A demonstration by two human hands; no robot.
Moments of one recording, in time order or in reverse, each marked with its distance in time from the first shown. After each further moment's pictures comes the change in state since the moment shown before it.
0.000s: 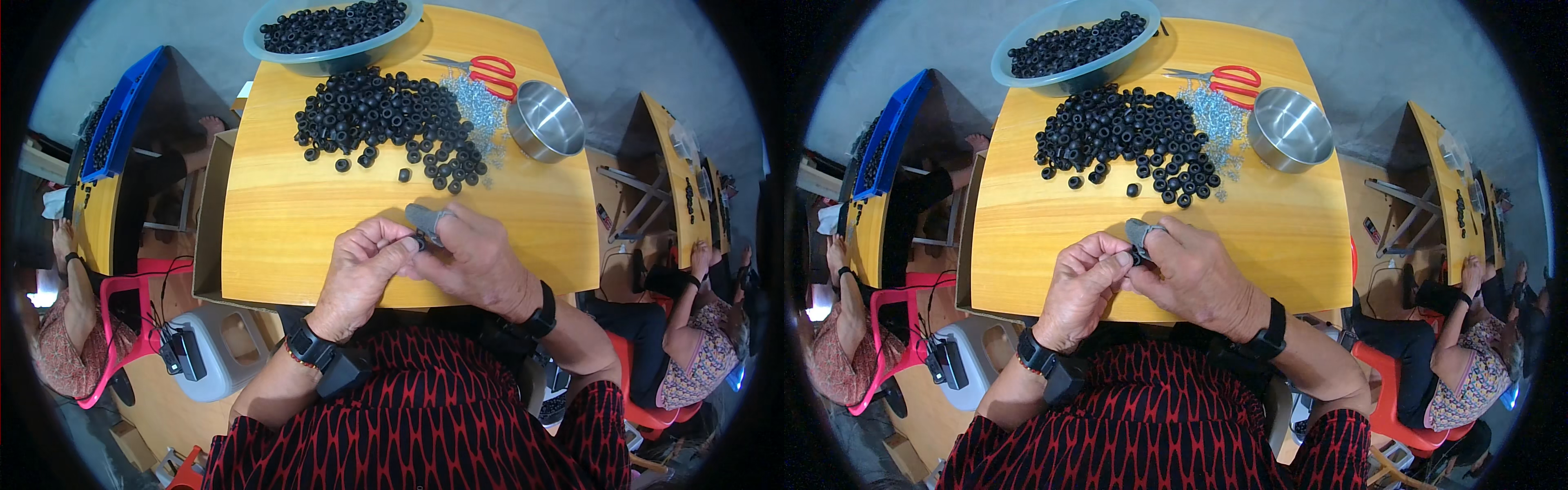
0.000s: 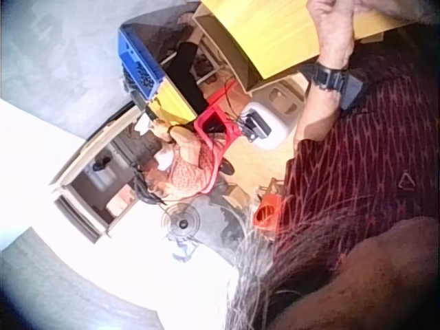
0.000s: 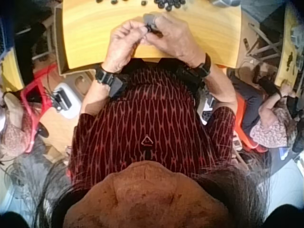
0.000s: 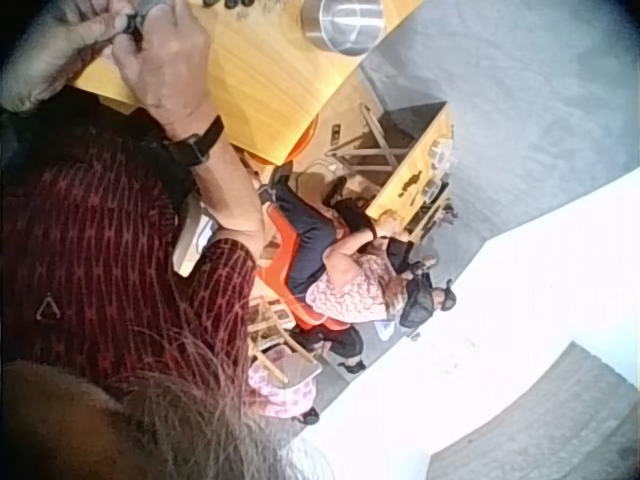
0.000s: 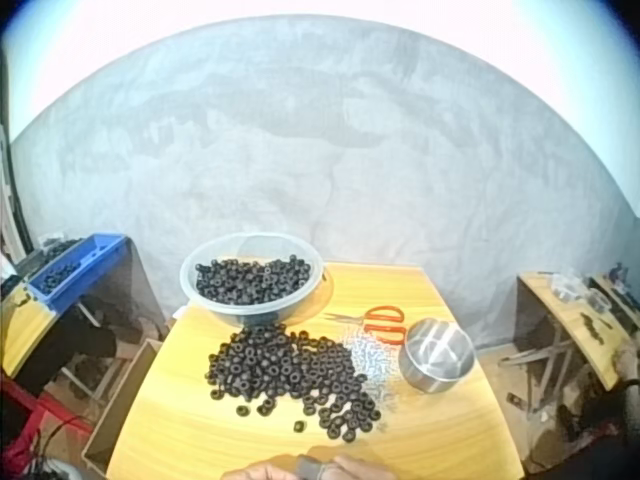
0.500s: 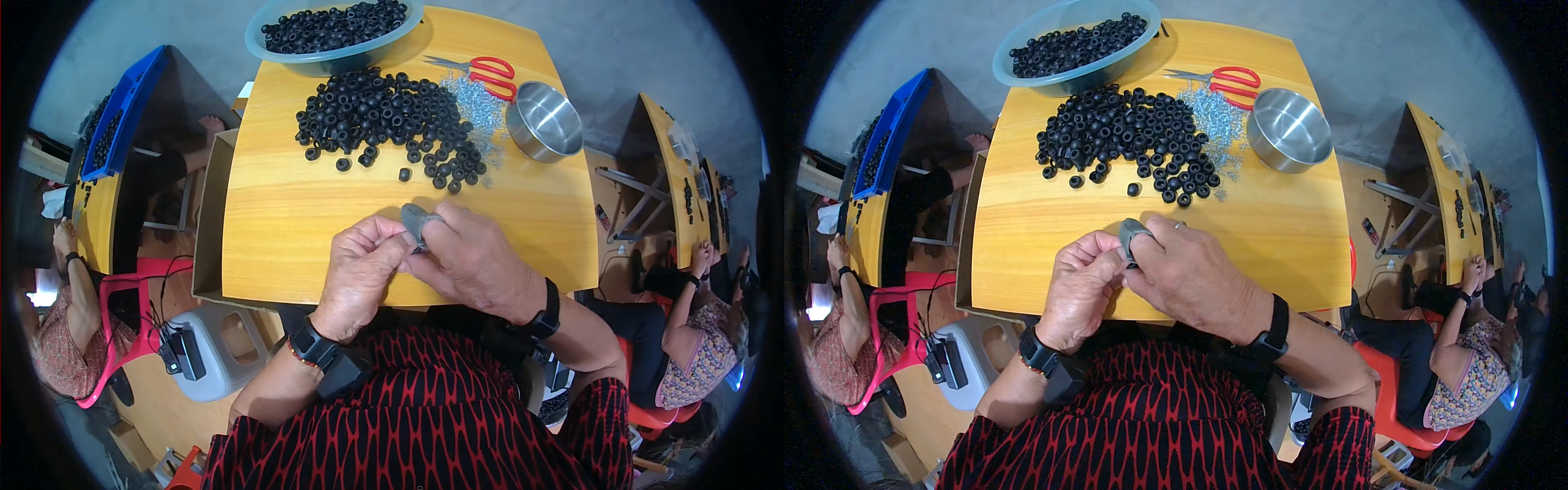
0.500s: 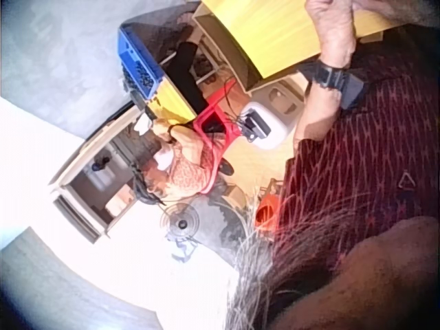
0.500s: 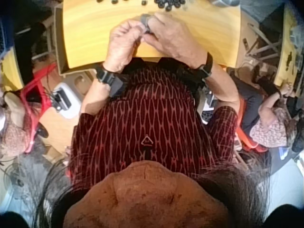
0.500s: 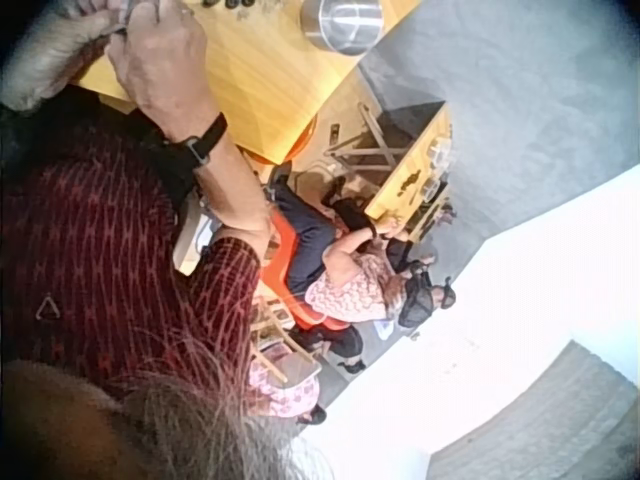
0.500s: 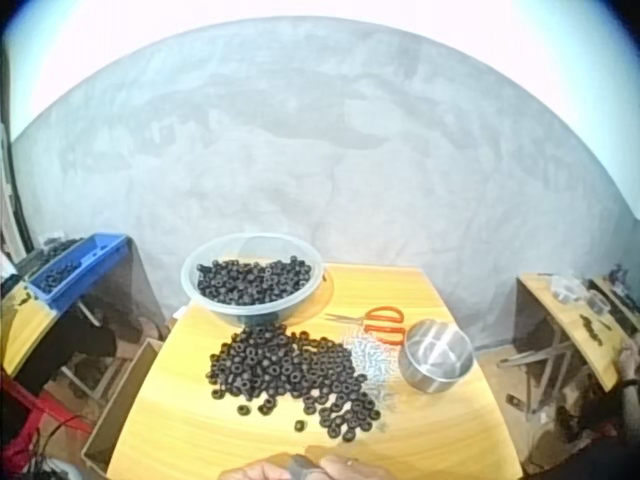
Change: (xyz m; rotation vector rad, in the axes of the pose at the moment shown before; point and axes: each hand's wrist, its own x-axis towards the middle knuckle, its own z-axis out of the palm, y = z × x) left_hand -0.003 0.002 0.005 -0.069 0.031 0.024; right_hand 0.003 -0.011 -0.010 -0.180 -0.194 -0.049
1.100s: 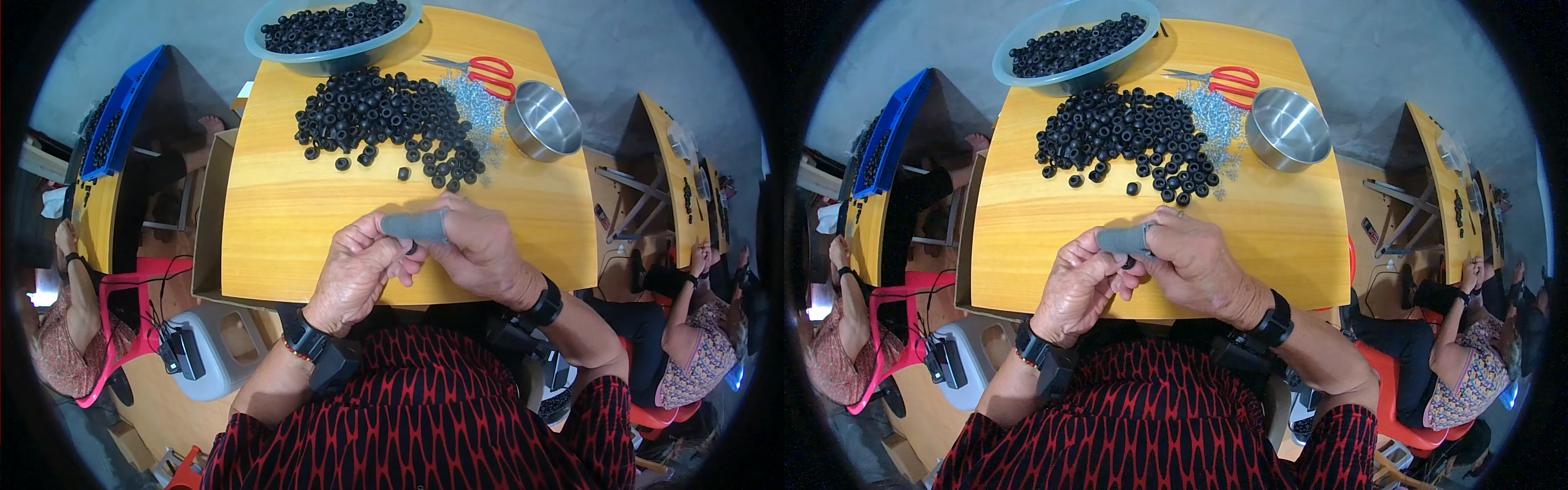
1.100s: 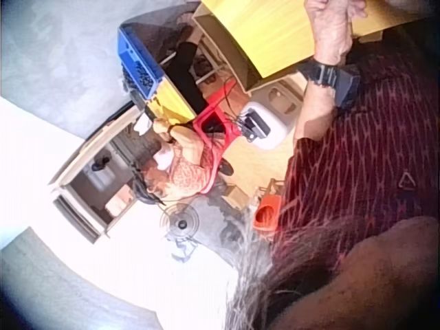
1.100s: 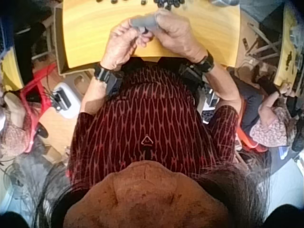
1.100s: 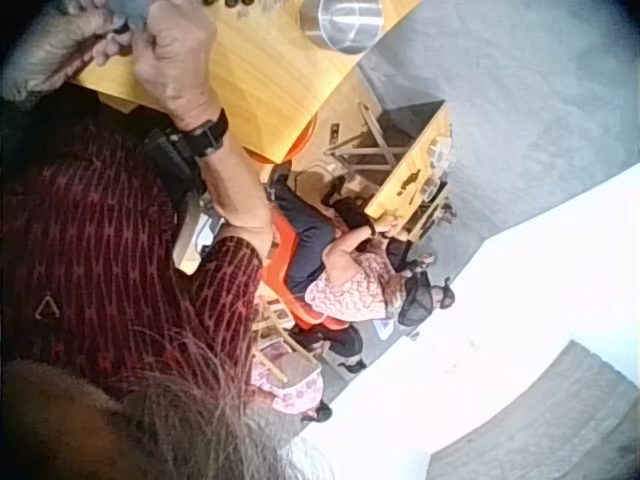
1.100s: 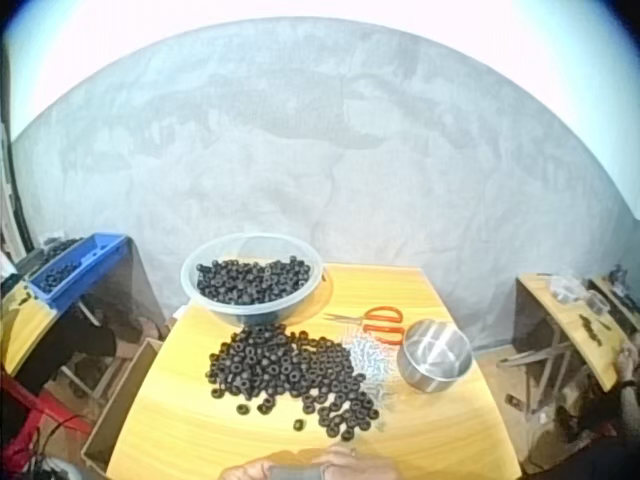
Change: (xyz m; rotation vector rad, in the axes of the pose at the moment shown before) left_hand 0.004 0.004 -0.010 -0.048 -0.098 -0.087; right_hand 0.005 0.018 0.016 0.430 0.251 -0.058
